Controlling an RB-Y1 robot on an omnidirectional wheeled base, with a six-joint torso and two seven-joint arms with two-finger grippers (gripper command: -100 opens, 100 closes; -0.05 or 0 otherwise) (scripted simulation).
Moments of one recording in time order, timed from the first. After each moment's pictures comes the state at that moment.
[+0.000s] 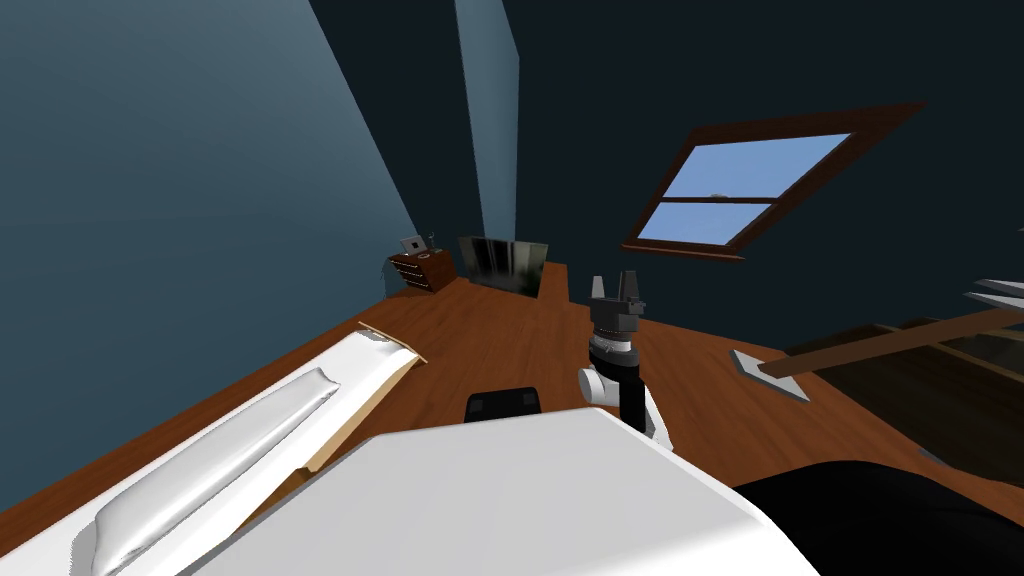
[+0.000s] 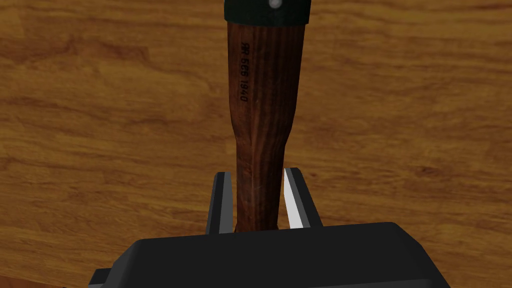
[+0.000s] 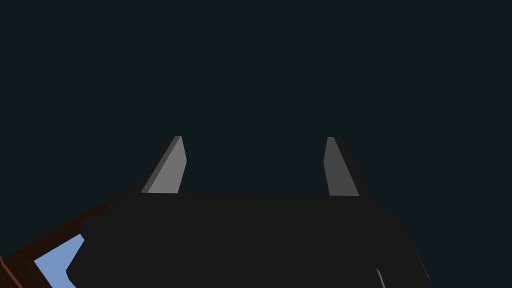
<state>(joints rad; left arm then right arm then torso) 0.77 0.83 -0.75 -0.85 -0.63 -0.42 -0.53 0.50 -0.04 -0.03 -2.36 0.06 -0.61 -0.07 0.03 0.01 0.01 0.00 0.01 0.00</state>
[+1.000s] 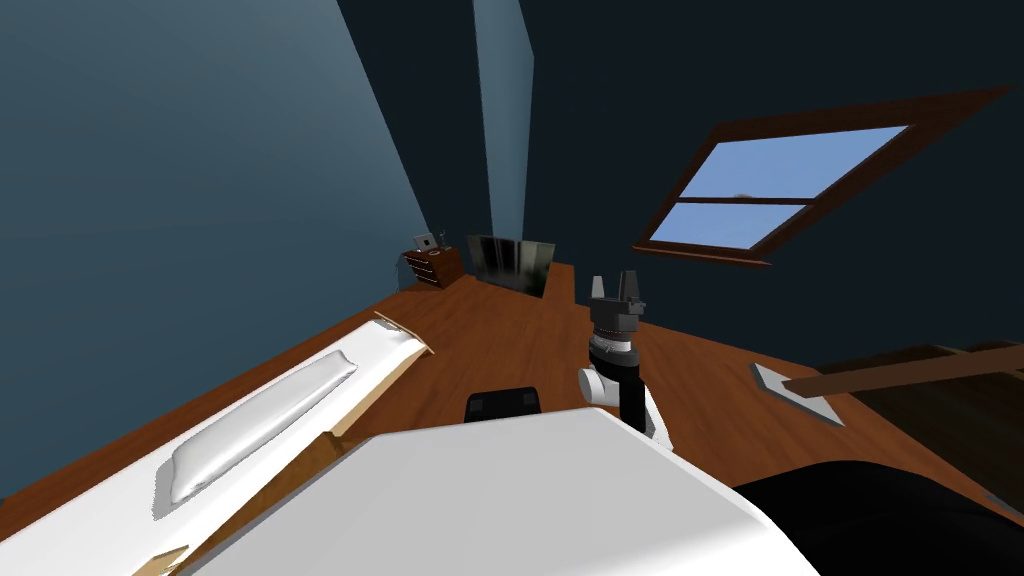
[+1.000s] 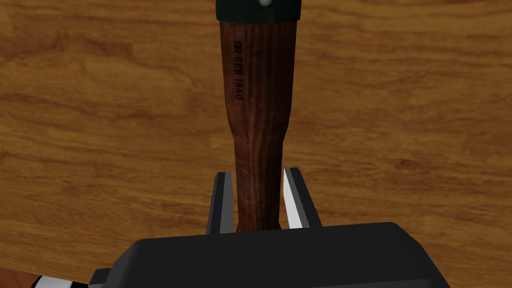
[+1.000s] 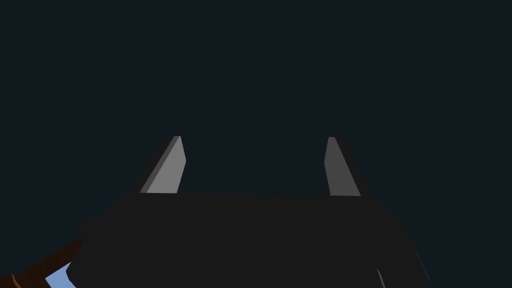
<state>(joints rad) 0.64 0.99 -0.87 -0.98 -0.72 -0.40 -0.30 0.50 -0.04 -0.03 -2.36 0.06 -0.61 -0.07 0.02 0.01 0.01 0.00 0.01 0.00</state>
